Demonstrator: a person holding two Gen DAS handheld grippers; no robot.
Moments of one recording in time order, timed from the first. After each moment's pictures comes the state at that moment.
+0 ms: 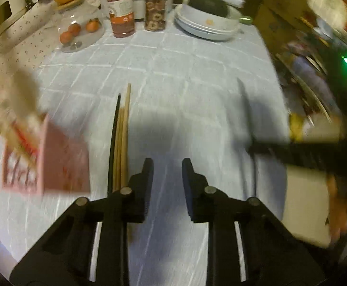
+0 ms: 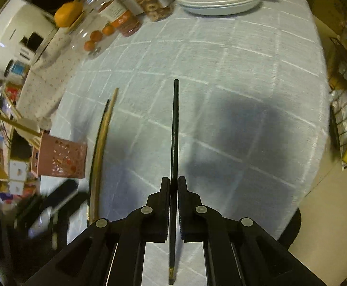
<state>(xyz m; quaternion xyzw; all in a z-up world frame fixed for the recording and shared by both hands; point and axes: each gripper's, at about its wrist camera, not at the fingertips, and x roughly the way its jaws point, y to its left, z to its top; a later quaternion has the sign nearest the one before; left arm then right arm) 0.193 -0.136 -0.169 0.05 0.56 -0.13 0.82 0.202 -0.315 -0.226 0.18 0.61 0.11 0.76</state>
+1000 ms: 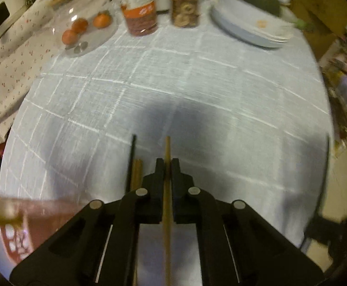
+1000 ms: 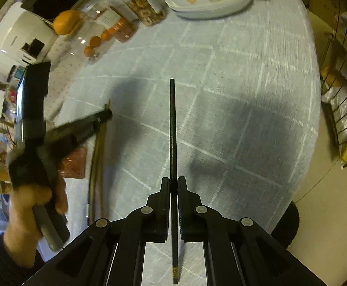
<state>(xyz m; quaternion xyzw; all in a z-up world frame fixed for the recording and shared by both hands) 0.250 -0.153 -0.191 0.09 0.57 -0.07 0.81 0.195 -0.327 -0.214 0.19 0.59 0.13 0.77</state>
